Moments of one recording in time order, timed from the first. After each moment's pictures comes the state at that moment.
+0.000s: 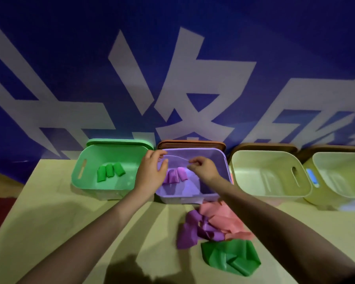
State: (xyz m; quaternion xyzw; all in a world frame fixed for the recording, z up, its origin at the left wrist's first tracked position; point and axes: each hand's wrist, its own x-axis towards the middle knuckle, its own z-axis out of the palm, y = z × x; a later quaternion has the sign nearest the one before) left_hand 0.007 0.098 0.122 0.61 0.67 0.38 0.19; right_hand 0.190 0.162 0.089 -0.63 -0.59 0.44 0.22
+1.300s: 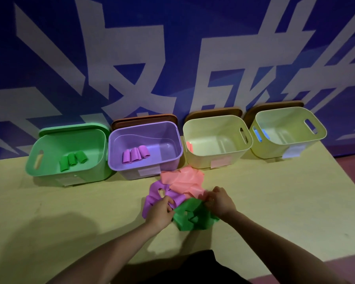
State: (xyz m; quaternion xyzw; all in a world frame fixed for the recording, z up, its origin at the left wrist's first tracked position) left_hand 0.167 -0.046 0.007 0.63 0.67 0.06 0.40; right_hand 0.392 -0.019 0.024 -0.68 -0.67 0.30 -0.02
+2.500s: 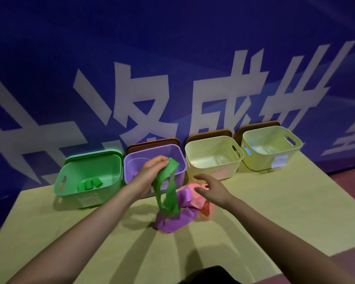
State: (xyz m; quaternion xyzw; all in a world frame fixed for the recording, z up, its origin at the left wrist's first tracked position) left_hand 0.128 -0.021 0.227 0.51 0.49 0.41 0.58; right_hand 0.348 -0.029 0.138 -0.60 -0.69 0.34 0.23
